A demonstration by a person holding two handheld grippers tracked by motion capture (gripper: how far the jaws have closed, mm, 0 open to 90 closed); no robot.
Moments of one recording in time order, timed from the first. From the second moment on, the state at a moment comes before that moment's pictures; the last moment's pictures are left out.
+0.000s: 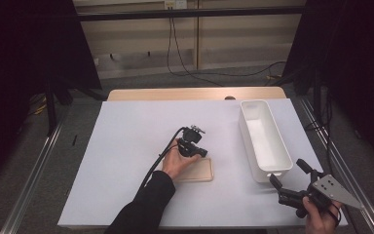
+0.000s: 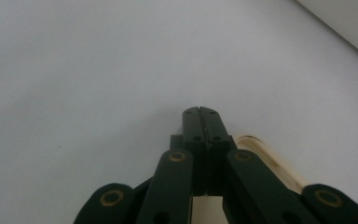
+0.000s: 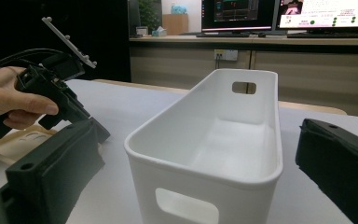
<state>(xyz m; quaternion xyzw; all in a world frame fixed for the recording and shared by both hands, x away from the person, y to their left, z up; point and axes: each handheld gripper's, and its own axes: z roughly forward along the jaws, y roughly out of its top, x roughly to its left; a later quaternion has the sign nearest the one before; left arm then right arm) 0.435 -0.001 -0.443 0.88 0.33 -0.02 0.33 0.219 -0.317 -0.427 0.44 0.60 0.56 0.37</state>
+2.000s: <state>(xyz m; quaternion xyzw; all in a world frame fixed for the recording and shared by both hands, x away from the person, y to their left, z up) 0.384 0.027 -0.443 0.90 0.28 -0.03 0.34 0.218 -0.317 -0.427 0.44 0.60 0.56 0.37</state>
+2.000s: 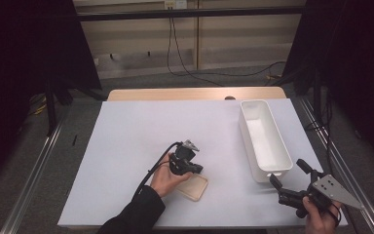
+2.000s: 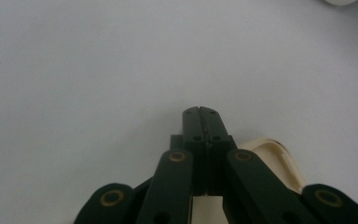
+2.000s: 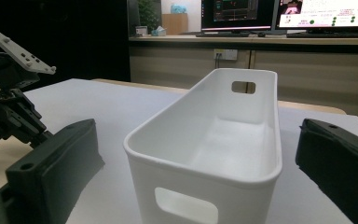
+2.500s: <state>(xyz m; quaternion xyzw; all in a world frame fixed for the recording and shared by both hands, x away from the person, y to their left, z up) 0.377 0.036 -0.443 0.90 0.27 -0.04 0.34 0.218 -0.317 -0.428 0.44 0.60 0.56 0.37</state>
